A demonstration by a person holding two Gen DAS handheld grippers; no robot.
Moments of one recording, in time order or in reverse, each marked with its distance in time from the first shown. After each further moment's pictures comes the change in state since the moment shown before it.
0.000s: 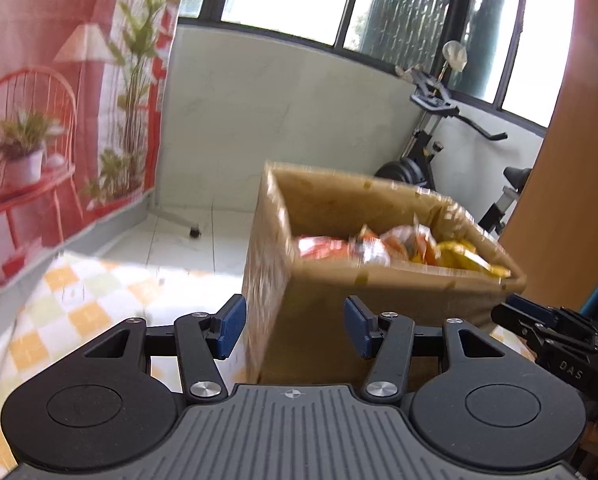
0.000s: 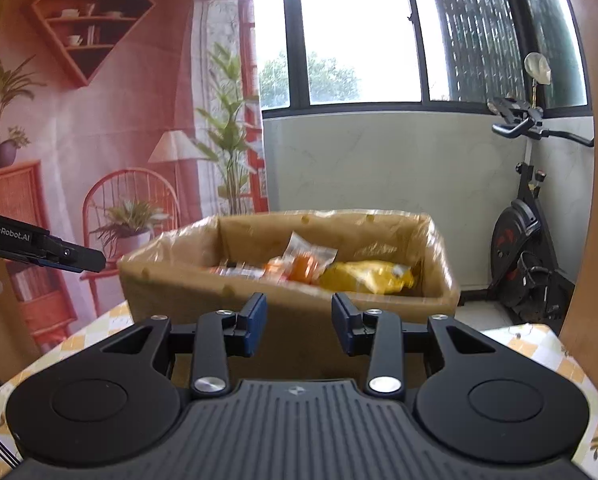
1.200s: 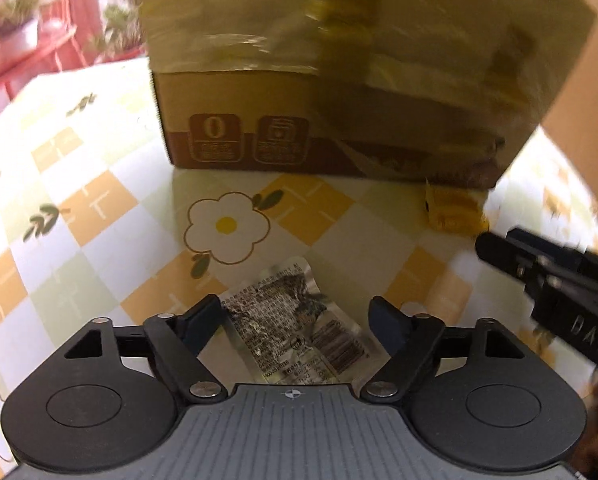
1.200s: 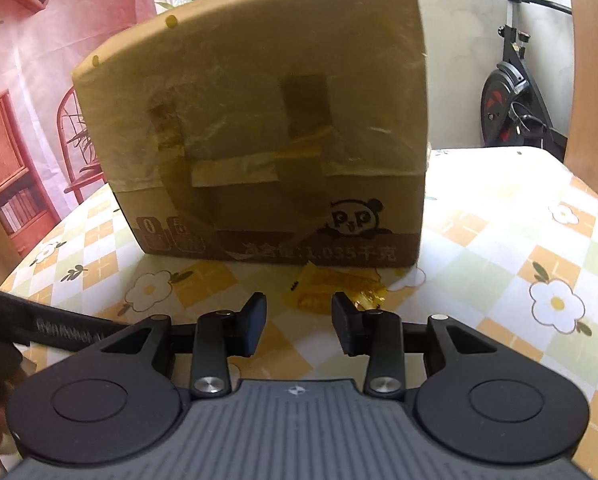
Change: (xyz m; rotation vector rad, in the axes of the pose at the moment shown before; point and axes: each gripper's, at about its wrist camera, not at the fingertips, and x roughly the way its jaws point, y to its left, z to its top) left arm 0.090 -0.069 -0.155 0.043 0.418 0.174; right arm 0.019 -0.021 -0.127 0.135 0.333 -0.026
